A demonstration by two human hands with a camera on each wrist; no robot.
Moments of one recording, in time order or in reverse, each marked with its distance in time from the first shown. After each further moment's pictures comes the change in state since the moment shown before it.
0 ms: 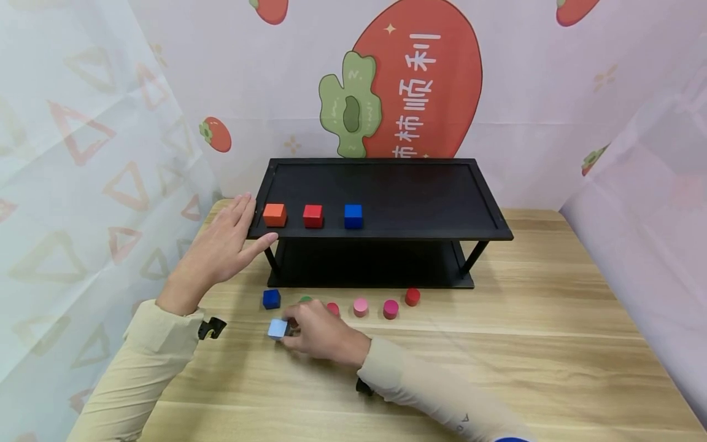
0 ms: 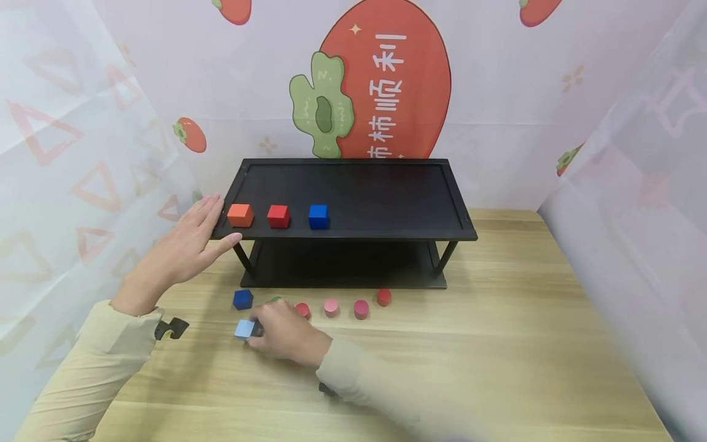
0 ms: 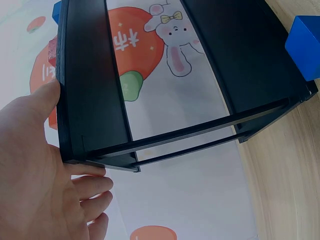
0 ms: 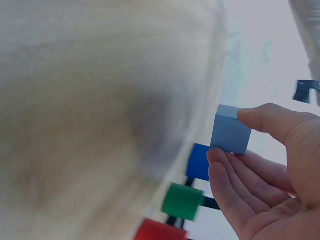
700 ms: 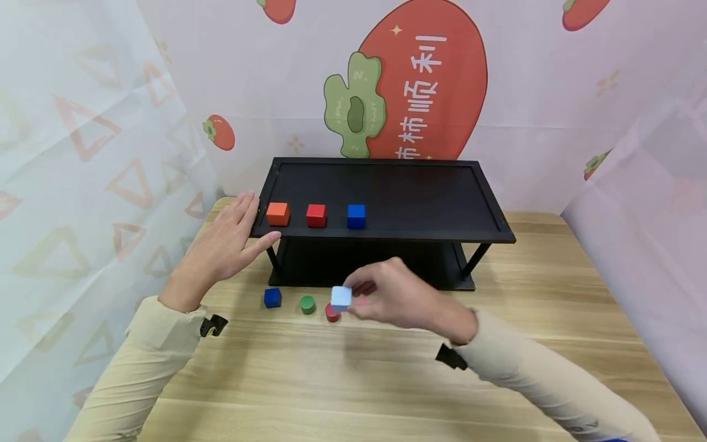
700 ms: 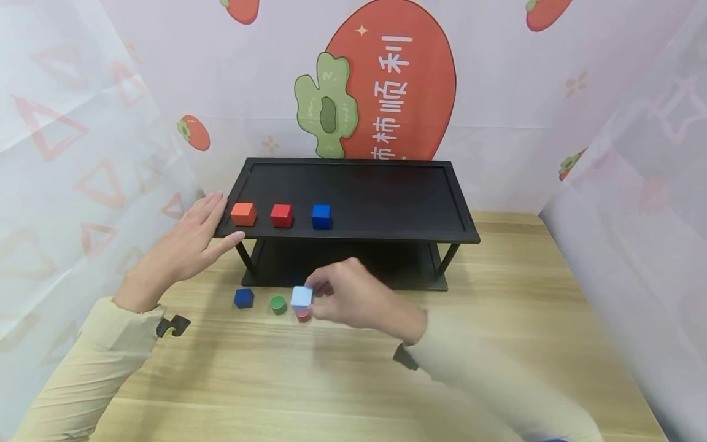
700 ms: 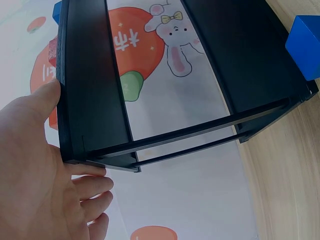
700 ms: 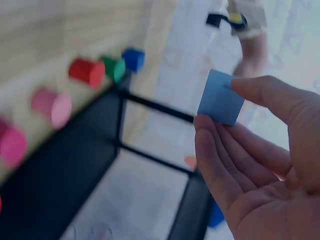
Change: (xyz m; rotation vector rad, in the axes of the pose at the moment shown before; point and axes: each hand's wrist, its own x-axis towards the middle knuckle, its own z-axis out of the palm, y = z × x) left_hand -0.001 -0.001 -0.003 0.013 -0.005 0.008; right_hand -0.064 -0.003 -0.149 0.090 0.016 0.033
